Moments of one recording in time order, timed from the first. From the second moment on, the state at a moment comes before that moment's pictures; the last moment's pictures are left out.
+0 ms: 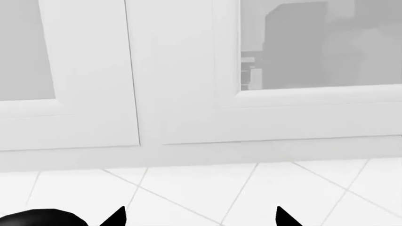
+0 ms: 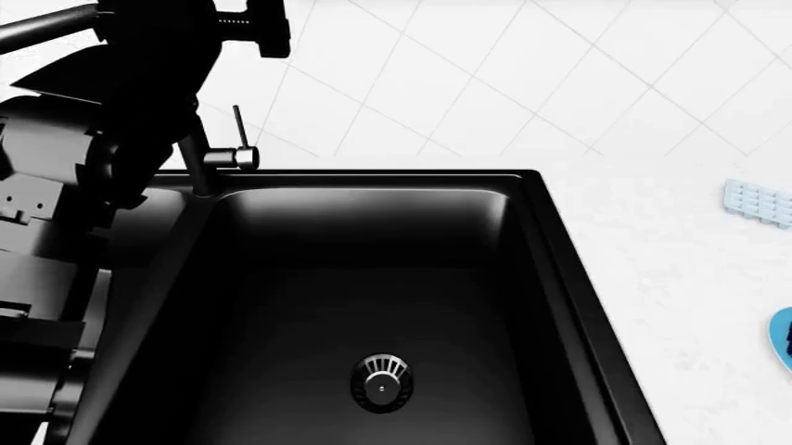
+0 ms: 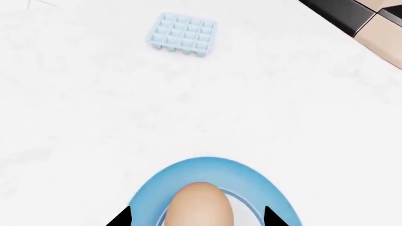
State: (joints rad) left arm -1.42 -0.32 0.50 -0.54 -0.64 -0.57 -0.24; right arm 0.25 1.13 0.40 -0.10 1.37 1.18 0.56
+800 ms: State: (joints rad) left arm -1.41 -0.33 0.50 -0.53 -0.65 -0.58 -0.25; right arm 0.25 1.11 0.37 -0.11 1.32 1.13 0.55
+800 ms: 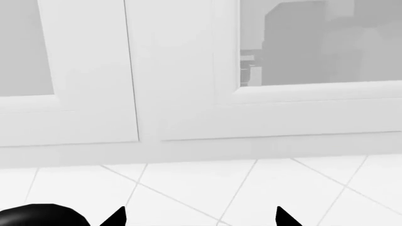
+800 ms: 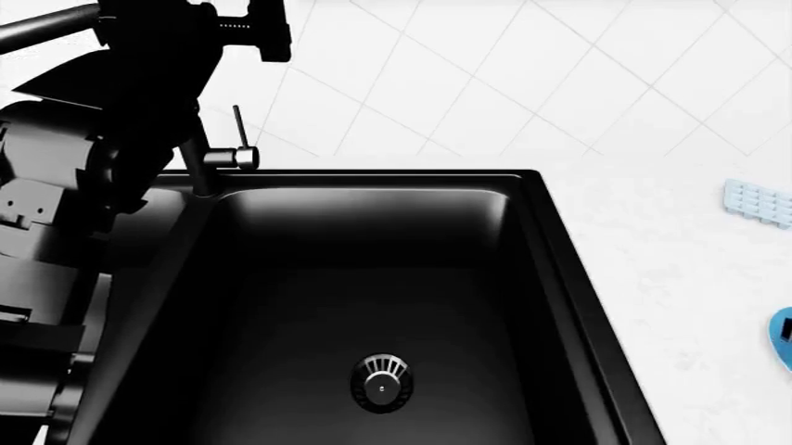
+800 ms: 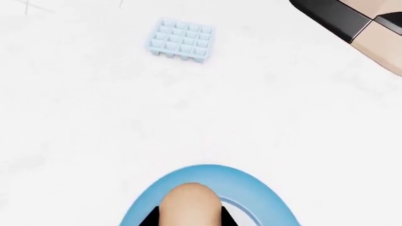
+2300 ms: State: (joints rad) left arm -1.40 -0.34 0.50 -0.51 -0.67 -0.58 -0.25; right arm 1.49 0.91 -0.28 0.04 1.28 1.27 0.61
